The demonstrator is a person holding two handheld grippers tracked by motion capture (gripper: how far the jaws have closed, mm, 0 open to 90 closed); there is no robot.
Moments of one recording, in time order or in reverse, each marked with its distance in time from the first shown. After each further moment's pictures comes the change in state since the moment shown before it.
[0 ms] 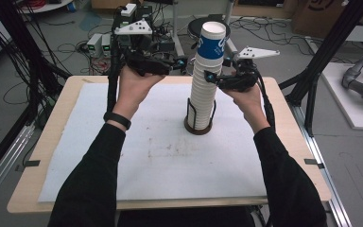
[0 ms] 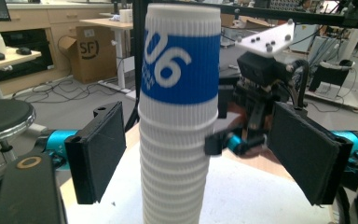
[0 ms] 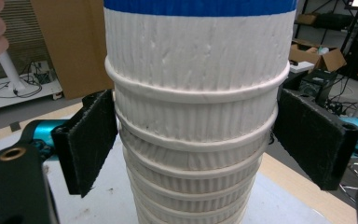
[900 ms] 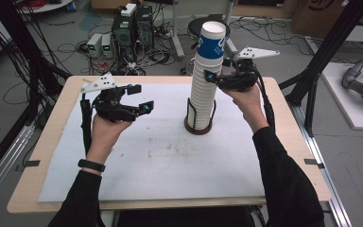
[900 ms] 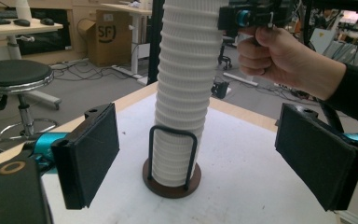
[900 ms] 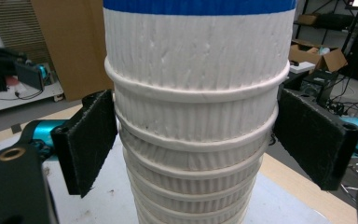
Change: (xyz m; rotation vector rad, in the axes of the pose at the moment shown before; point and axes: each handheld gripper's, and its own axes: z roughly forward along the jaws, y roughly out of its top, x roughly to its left) left arm -0.007 -0.113 -0.075 -0.007 0.056 -0.065; right arm -0.001 -0.001 0.001 -0.002 0.003 0.007
